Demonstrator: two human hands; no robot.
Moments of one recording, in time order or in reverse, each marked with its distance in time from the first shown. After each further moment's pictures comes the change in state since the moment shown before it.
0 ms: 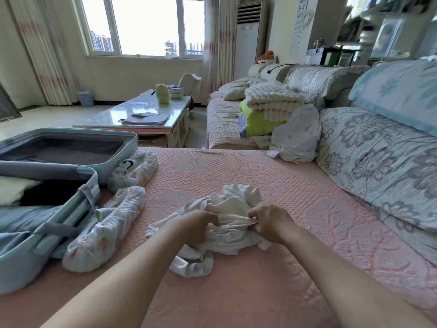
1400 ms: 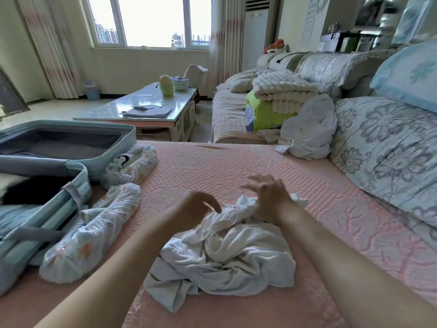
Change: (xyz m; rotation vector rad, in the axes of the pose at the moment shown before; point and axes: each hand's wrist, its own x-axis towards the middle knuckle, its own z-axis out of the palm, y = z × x) left_hand 0.029 -0.017 -0.012 -0.576 0.367 0.146; right_hand 0.069 0.014 0.000 -0.028 0.220 -0.109
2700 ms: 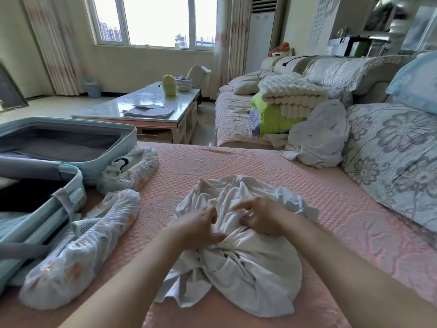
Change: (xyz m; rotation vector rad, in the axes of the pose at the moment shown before) left_hand 0.027 -0.037 0.010 0.540 -0.161 -0.078; right_hand 0.042 -0.010 0.022 0.317 -0.344 0.020
